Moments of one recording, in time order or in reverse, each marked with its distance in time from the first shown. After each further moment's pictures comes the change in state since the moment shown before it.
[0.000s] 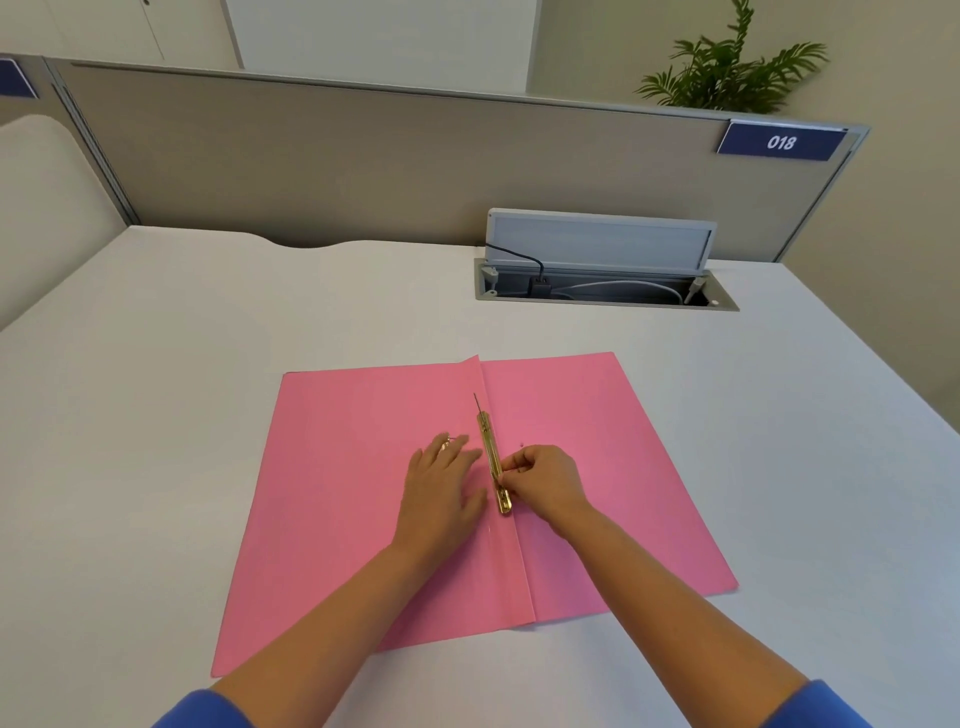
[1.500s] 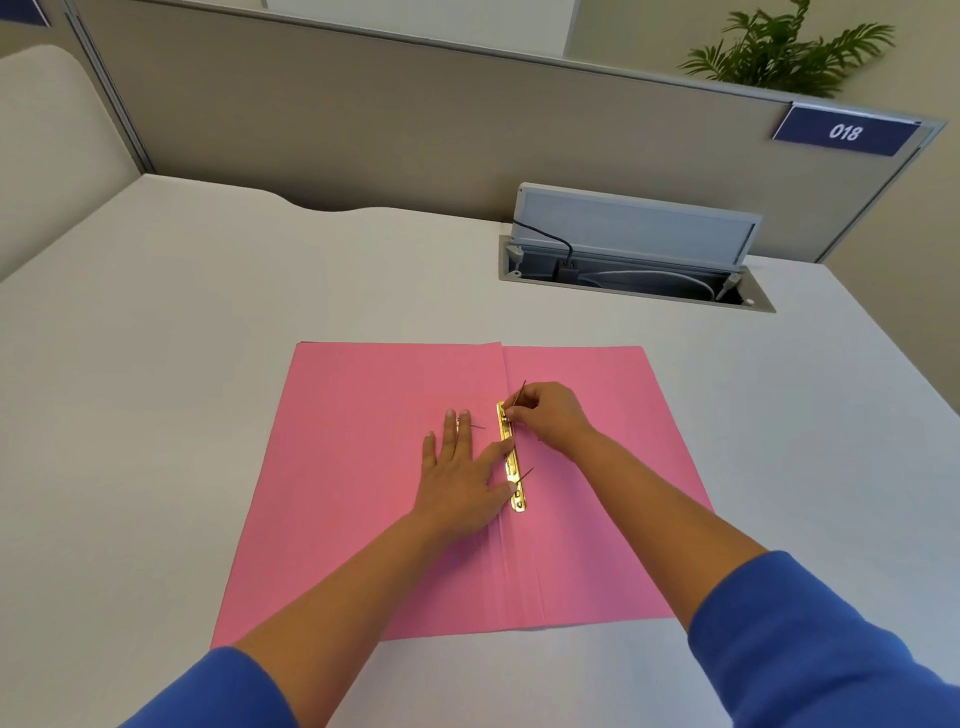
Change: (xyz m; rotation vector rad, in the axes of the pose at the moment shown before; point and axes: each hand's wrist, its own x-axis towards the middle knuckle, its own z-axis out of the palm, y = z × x) left_hand 0.016 -0.002 0.014 0.106 -0.329 -0.149; right_hand 0.081 -0.020 -0.005 -0.193 -0.105 -0.237
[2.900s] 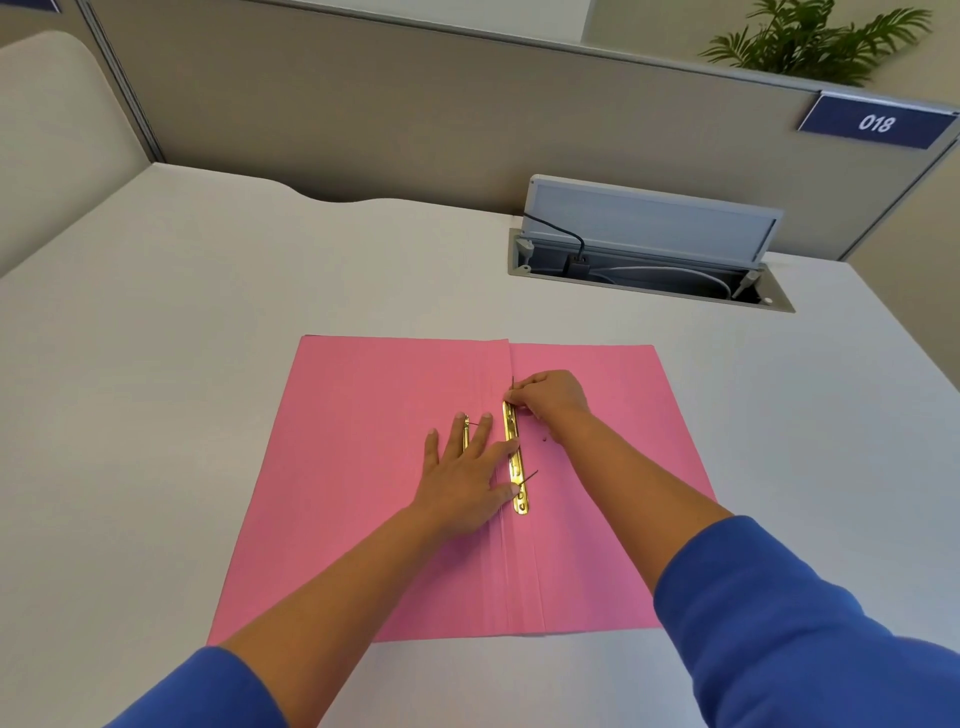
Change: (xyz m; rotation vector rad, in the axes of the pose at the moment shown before) left_hand 0.002 -0.001 -0.007 -0.012 -0.090 0.026; right_hand 0.024 -0.006 0.006 0.241 0.066 0.267
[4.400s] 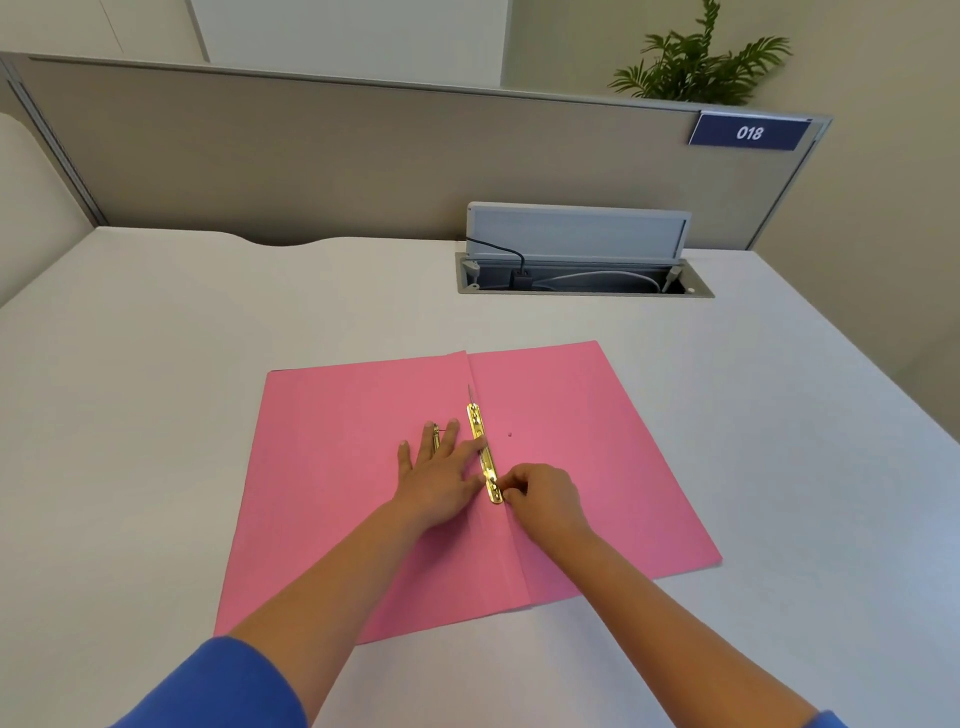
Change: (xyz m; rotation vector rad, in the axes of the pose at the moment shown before) left_hand 0.007 -0.003 -0.003 0.004 -0.048 -0.011; right_hand -0.125 0.061 0.003 -0.338 0.094 -0.161
